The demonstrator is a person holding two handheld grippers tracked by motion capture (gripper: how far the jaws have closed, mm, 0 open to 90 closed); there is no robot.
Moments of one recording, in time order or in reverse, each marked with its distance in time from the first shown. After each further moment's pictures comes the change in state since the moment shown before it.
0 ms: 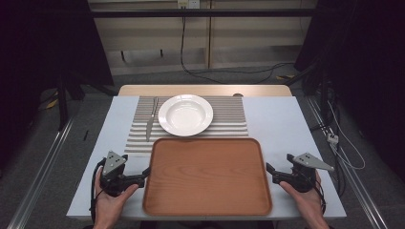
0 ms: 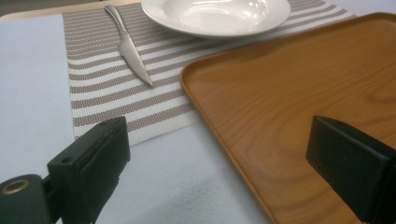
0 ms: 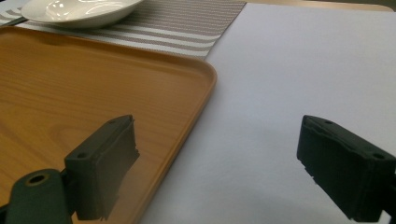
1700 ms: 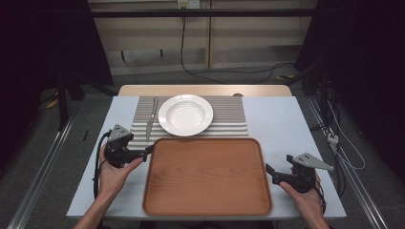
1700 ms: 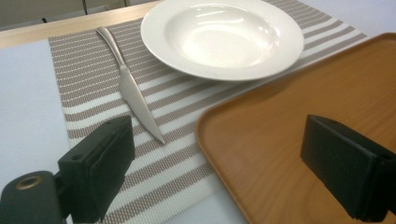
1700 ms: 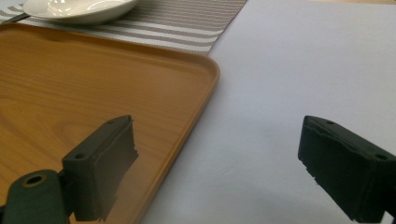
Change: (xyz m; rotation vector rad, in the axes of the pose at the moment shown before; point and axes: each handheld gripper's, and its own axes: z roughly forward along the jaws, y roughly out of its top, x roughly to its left) left arm 0.031 0.060 0.039 0.059 -0.061 0.014; right arm 0.001 0.000 0.000 0.017 0.009 0.006
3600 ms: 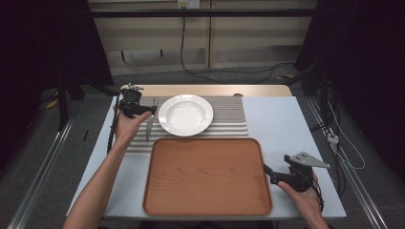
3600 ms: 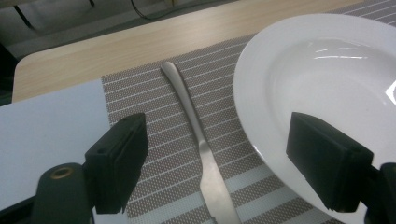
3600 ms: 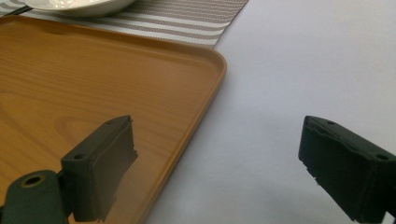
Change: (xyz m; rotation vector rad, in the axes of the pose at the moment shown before) left arm 0.071 0.088 0.106 0.158 0.151 -0.054; right arm 0.001 0.000 0.006 0.028 0.021 -0.003
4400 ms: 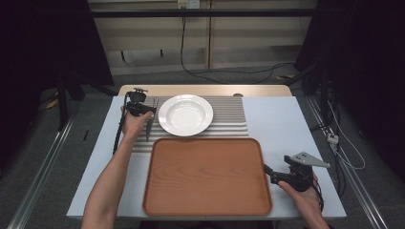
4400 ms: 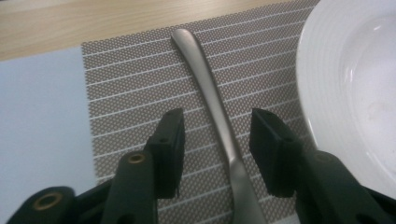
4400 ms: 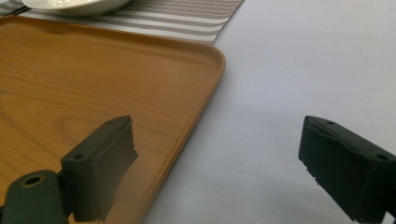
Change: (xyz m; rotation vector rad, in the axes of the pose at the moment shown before) left arm 0.019 -0.009 0.066 0.096 0.014 -0.071; right arm -0.003 -0.001 0.002 0.010 0.004 0.020
